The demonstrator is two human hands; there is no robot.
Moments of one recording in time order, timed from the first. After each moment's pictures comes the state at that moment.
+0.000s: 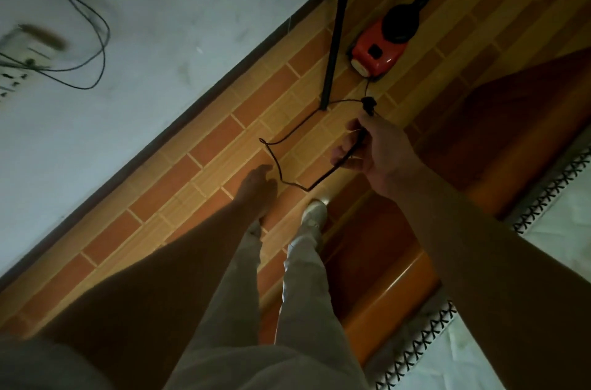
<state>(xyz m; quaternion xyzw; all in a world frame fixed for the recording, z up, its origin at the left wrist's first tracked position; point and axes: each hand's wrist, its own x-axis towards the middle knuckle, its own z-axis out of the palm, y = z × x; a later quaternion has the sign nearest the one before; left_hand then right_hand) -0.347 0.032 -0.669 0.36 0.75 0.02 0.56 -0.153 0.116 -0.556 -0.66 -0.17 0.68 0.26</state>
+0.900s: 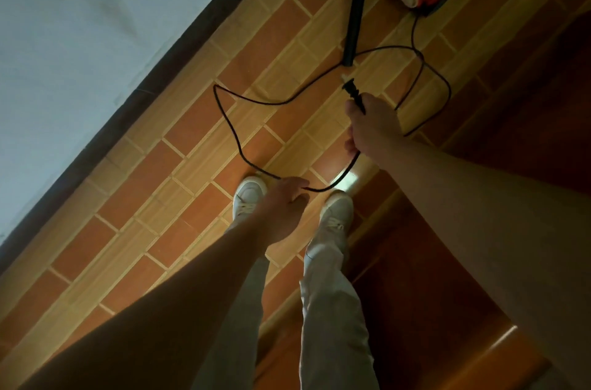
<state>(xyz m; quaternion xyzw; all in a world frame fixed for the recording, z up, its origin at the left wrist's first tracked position) -0.314 0.027 -0.894 0.38 0.67 0.01 0.63 -0.149 0.161 -0.889 -0.75 -0.40 0.52 0.05</state>
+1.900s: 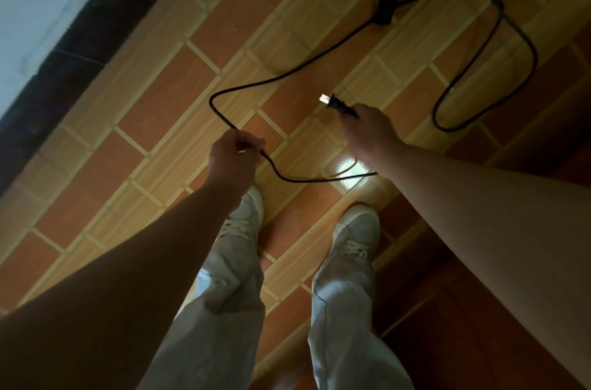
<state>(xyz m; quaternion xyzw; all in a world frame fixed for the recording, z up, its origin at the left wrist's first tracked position) -0.362 0.064 -1.122 0.18 0.80 0.21 0.54 -0.143 0.138 -1.124 -0.70 -0.48 0.53 -0.03</state>
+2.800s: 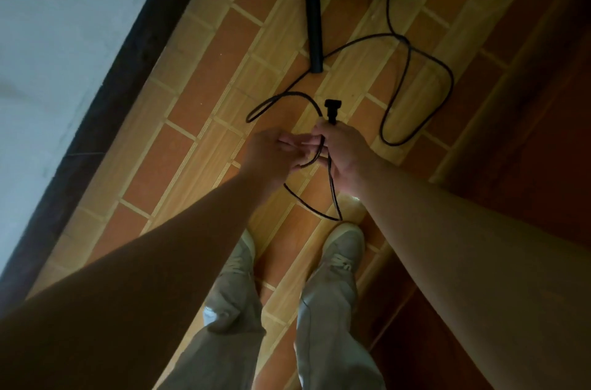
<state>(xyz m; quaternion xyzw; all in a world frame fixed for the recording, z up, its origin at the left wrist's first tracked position) -0.243 0.168 -1.026 0.30 0.70 0.14 0.64 -0.106 0.170 -1.033 -0.68 -0.09 0.69 0.23</state>
